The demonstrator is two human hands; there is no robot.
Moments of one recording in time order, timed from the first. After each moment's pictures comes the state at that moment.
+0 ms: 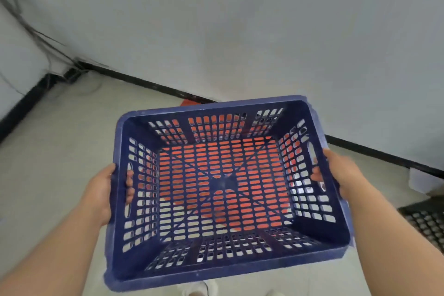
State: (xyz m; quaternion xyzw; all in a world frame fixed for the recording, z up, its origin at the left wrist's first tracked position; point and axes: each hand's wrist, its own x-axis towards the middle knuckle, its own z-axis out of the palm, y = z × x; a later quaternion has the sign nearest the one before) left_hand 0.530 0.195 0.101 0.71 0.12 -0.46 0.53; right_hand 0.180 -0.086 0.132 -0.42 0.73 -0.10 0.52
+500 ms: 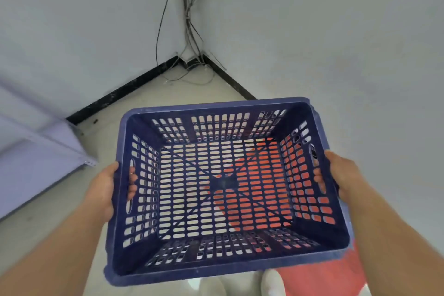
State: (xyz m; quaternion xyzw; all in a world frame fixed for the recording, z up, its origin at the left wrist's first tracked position) left_hand 0.719 0.387 0.126 0.68 0.29 -0.27 0.62; right_hand 0.547 -0.027 0.129 -0.59 0.61 0.00 0.53
